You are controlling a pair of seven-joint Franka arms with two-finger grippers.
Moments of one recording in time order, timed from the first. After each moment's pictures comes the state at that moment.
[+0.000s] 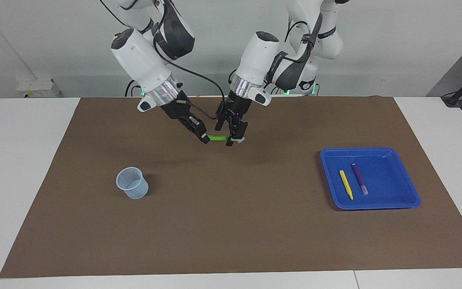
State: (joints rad) left arm -0.65 0.12 -0.10 -1.96 -0.11 2.66 -2.54; right arm 0.22 0.05 0.13 -1.87 0.51 2.28 0.95
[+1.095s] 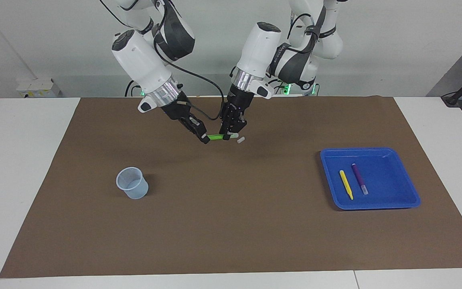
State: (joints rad) left arm -0.65 0.09 -0.09 -1.92 -0.06 2.58 -2.53; right arm 0.22 0.05 0.13 -1.88 0.51 2.28 0.95
